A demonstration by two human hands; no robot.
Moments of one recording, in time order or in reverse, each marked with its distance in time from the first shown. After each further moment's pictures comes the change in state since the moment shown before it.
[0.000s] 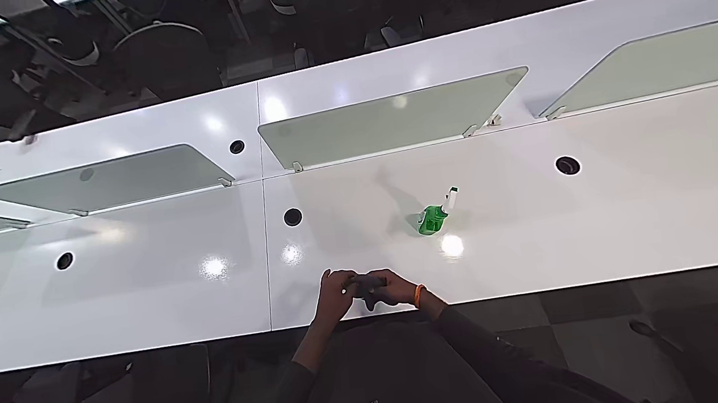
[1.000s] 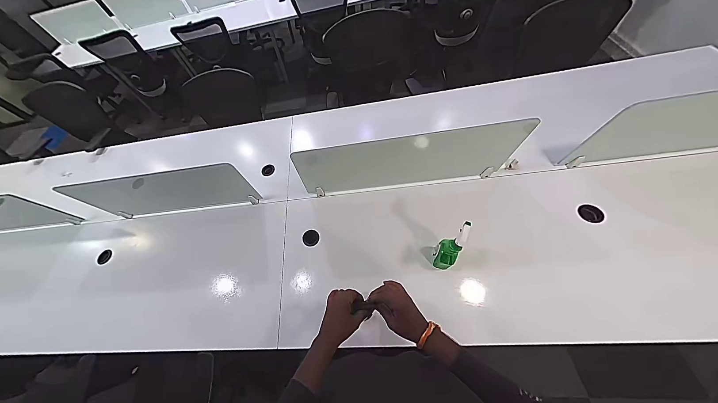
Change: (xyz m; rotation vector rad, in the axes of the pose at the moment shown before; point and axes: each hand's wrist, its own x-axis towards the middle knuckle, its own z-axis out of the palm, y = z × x) left_hand -0.005 0.022 -0.027 0.110 -0.047 -0.022; right_hand -0.010 -0.055 0.029 -0.808 0.431 -0.598
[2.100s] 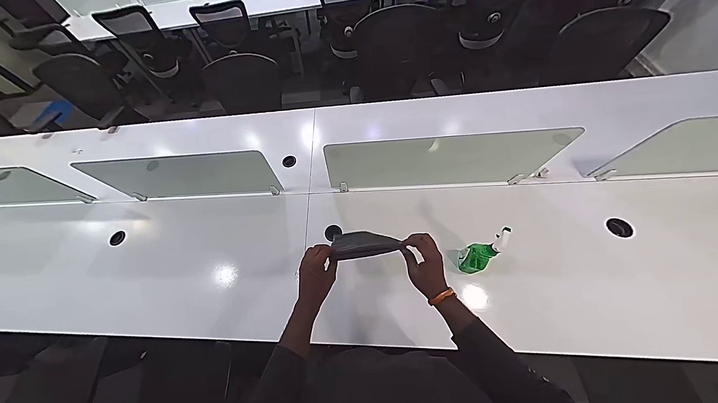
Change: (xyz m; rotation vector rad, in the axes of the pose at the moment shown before) left_hand 0.020 -0.078 -0.136 0.104 0.548 0.095; right_hand 0.118 -0.017 -0.001 -0.071 0.404 0.160
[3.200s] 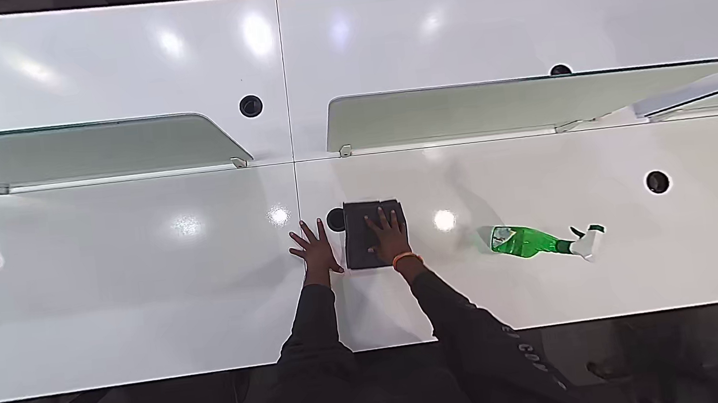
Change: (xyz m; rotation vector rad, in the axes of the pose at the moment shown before) left_hand 0.076 -0.212 0.178 0.450 -1.031 -0.698; right_hand 0.029 0.151 0.238 -0.679 -1.022 0.620
